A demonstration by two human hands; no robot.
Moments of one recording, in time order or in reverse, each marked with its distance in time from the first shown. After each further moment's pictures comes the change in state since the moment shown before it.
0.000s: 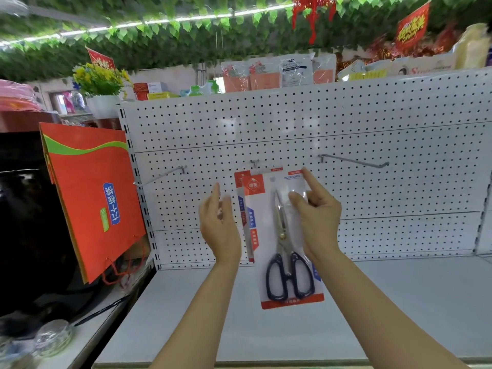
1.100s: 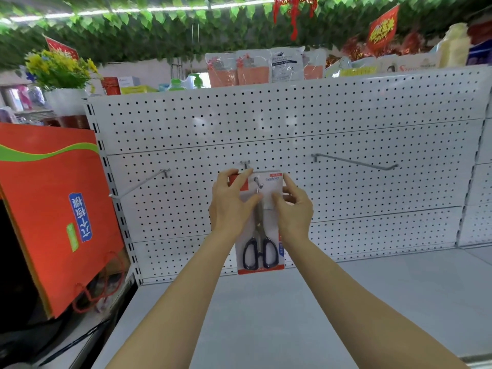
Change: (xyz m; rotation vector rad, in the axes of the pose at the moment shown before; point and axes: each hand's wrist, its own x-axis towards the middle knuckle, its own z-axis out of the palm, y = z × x) left_hand 0.067 -0.004 0.038 0.451 -0.511 0.268; right_hand 0.051 0.082 0.048 -0.244 0.112 0.001
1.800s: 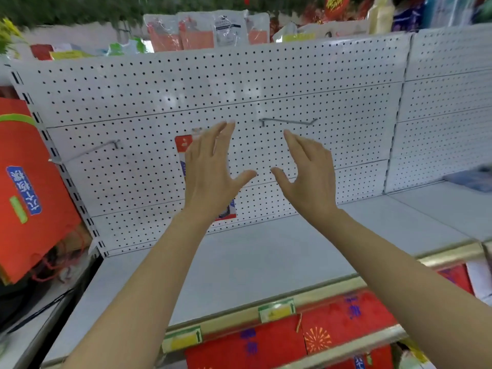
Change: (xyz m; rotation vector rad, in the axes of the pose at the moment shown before) left_hand -0.076 0.098 -0.017 0.177 0.004 0.406; right_hand -0.040 -0.057 -0.169 -0.879 0.022 -0.776
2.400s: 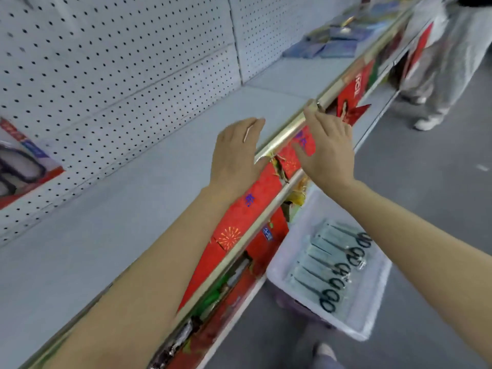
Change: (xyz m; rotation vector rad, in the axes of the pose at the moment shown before) left_hand -0.141 0.187 0.198 -0.482 -0.467 0.452; right_hand -0.226 0.147 -0.155 -0.670 -0.148 0.400
